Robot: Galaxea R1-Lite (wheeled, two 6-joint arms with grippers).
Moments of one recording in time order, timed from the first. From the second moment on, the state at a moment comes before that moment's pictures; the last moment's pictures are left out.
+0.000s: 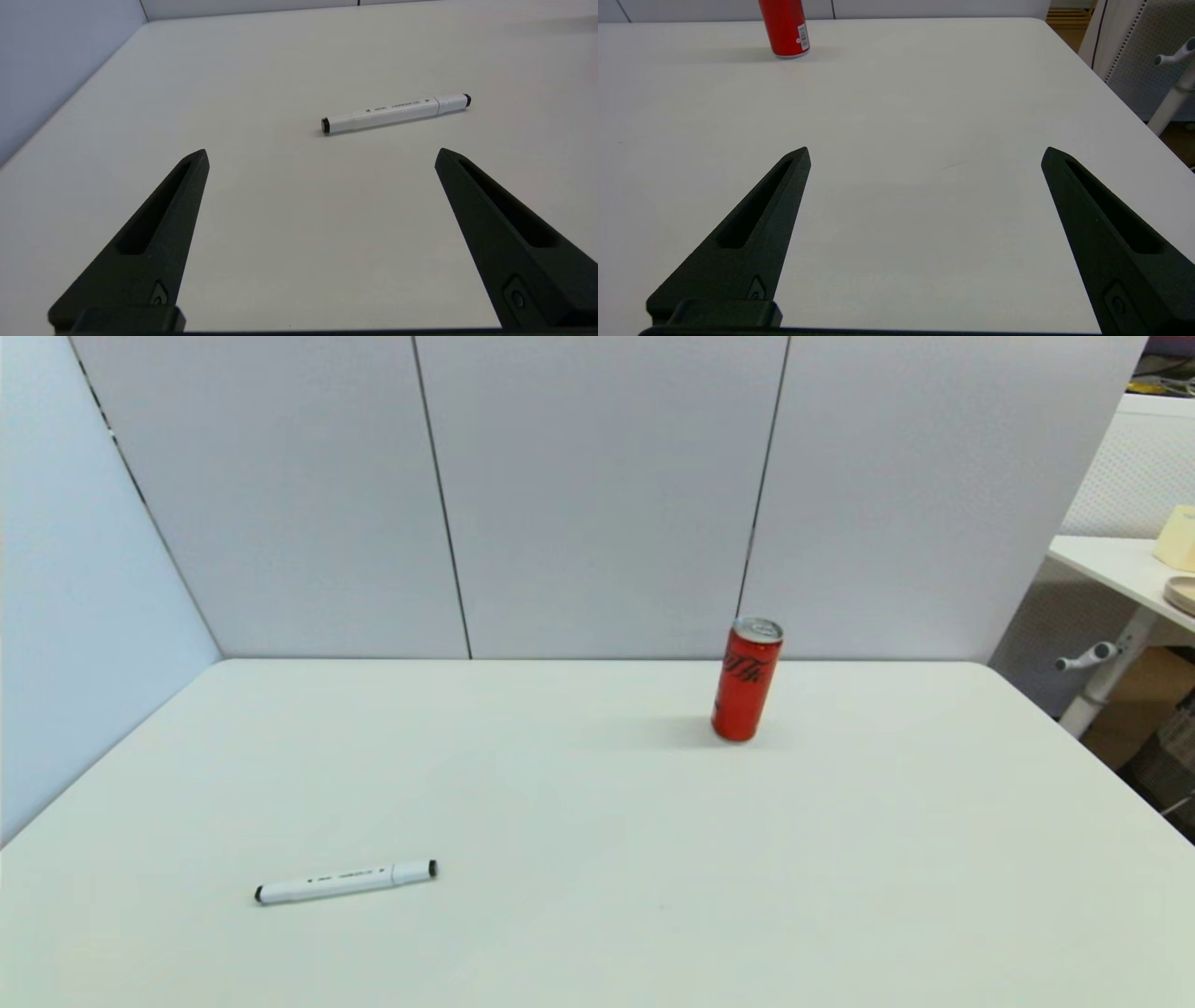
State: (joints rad) left arm -0.01 0.03 -0.02 0.00 -0.04 0.09; right arm -0.01 0.00 0.00 0.00 0.00 0.01
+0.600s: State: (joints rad) left arm -0.04 0.62 -0.48 0.10 -0.04 0.30; right arm -0.01 0.00 0.00 0.00 0.00 0.01
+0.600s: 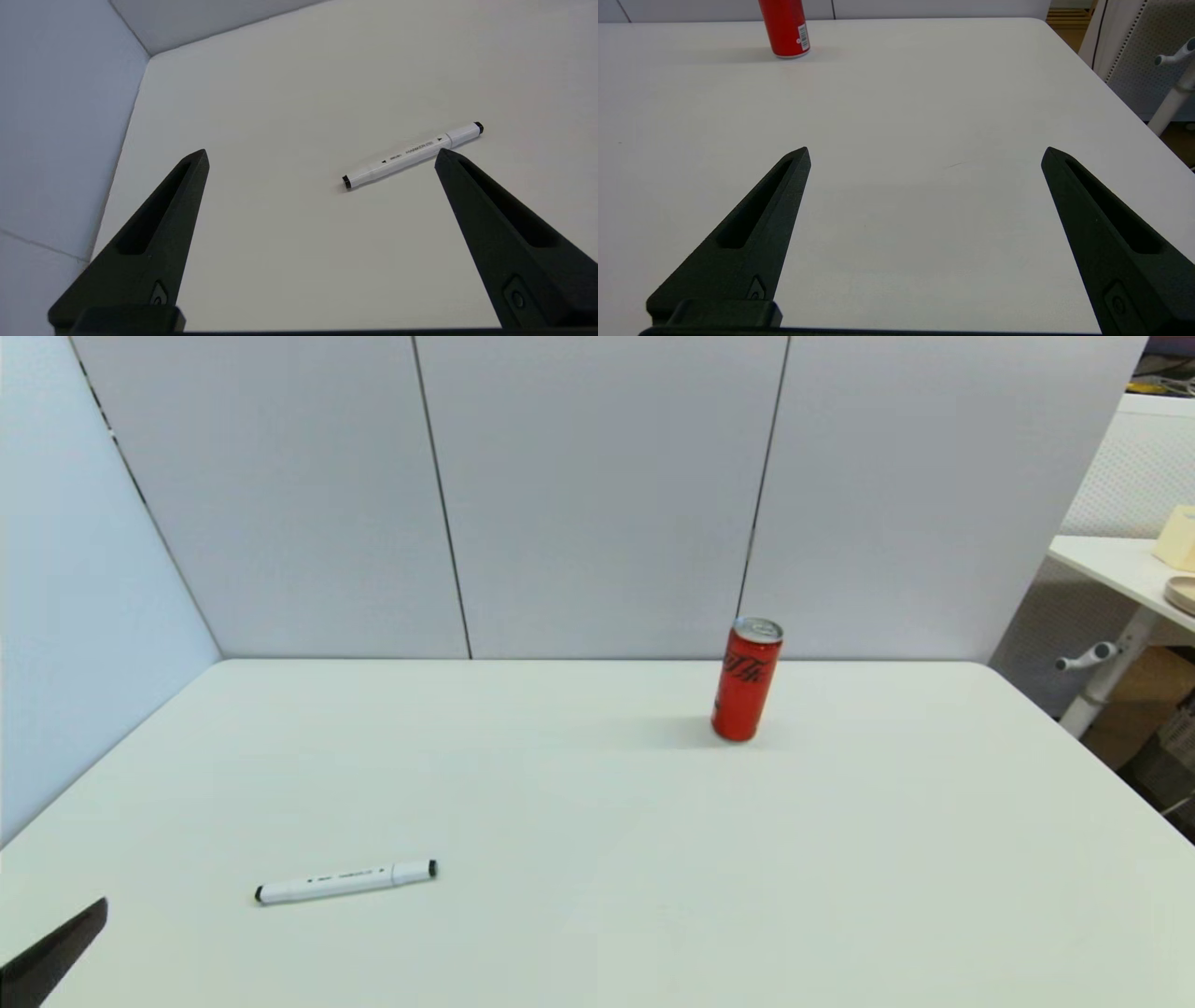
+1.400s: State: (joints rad) left arm -0.06 1.59 -1.20 0.55 -0.39 0.89; right arm -0.01 0.00 0.00 0.00 0.00 0.01
